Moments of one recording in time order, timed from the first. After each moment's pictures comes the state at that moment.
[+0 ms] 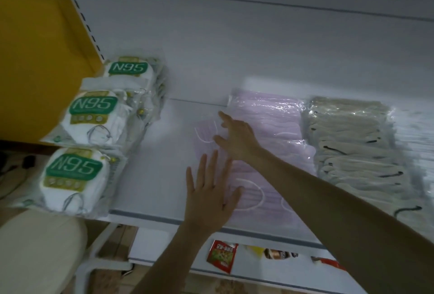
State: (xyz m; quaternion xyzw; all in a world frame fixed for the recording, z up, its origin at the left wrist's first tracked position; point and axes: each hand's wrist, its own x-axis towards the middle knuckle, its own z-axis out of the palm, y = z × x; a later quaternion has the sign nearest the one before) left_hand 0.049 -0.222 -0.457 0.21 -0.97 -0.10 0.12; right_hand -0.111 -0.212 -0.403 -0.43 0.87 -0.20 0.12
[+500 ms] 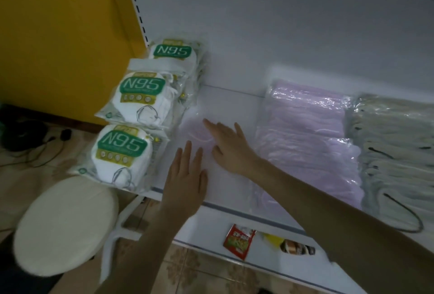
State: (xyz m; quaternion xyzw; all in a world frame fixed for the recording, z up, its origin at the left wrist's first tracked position) left_hand 0.123 -0.302 -0.470 0.28 -0.94 -0.11 0.16; right_hand -0.024 -0.252 -0.414 -0.58 0.79 -0.13 0.13
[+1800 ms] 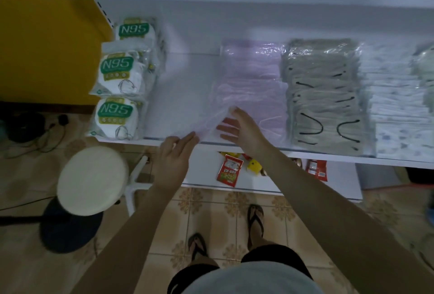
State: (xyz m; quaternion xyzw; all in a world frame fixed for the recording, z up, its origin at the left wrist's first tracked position) left_hand 0.183 -0.203 -0.385 0.10 -0.95 0.00 0.31; right_hand 0.017 -0.084 -0.341 0.02 0.55 -0.69 0.48
